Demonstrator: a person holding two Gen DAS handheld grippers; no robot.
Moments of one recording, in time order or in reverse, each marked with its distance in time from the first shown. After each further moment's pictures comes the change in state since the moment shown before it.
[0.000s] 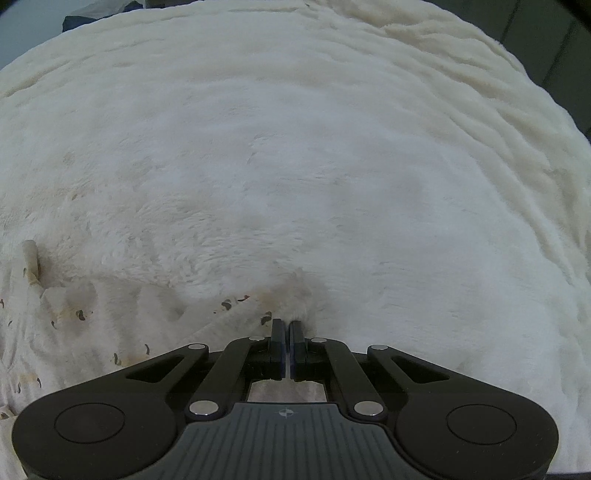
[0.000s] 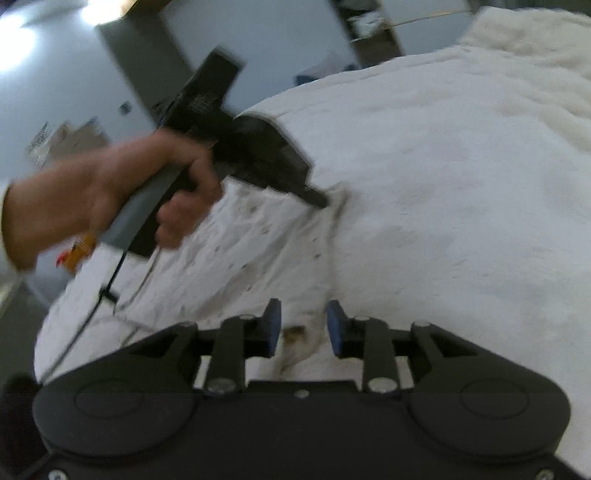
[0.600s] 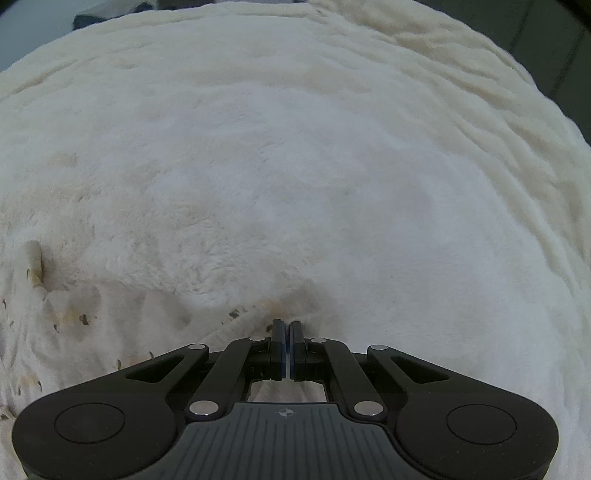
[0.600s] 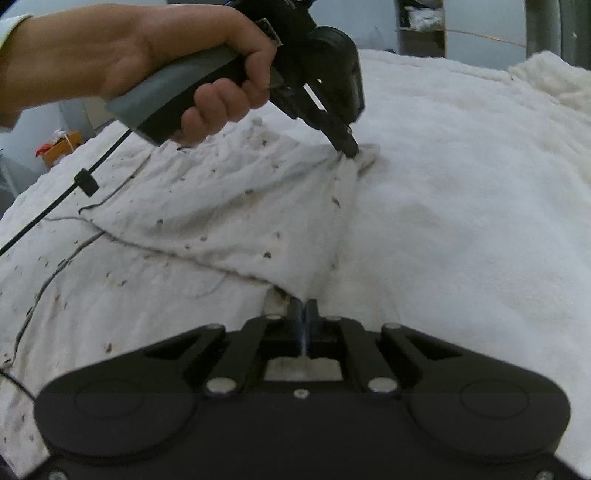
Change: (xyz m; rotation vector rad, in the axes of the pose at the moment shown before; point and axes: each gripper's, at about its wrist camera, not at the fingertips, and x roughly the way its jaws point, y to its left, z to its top) left arm 0.004 0.005 0.002 -0.060 -0.022 0.007; right arm 0.026 0.029 -0.024 -0.250 0.113 -0.126
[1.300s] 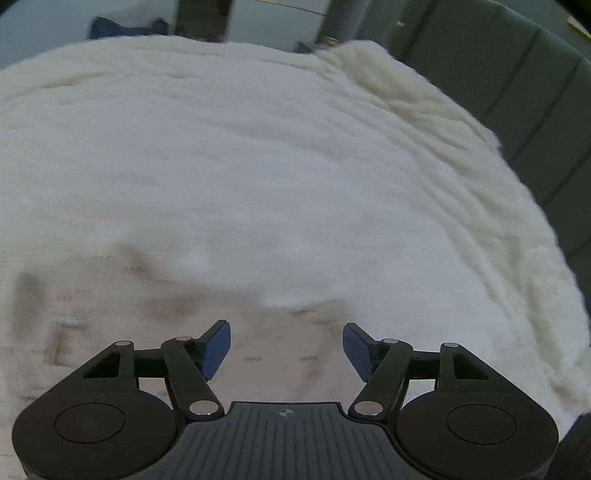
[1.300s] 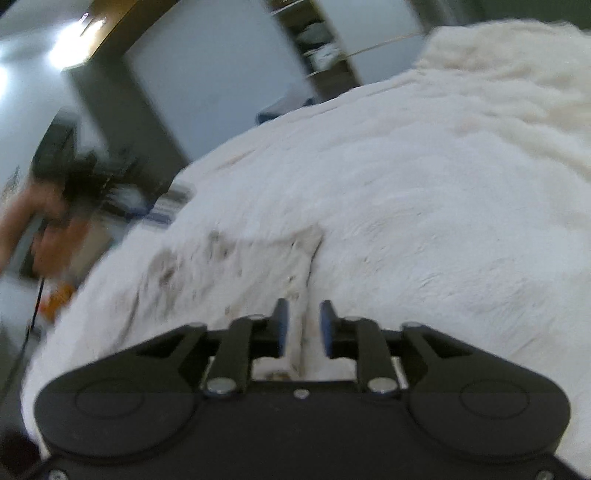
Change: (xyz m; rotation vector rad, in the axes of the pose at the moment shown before) left arm -0.129 0.129 -0.025 -0.115 -0.112 -0.092; right arm -0.034 -0.048 0.011 0.488 -0.268 0.033
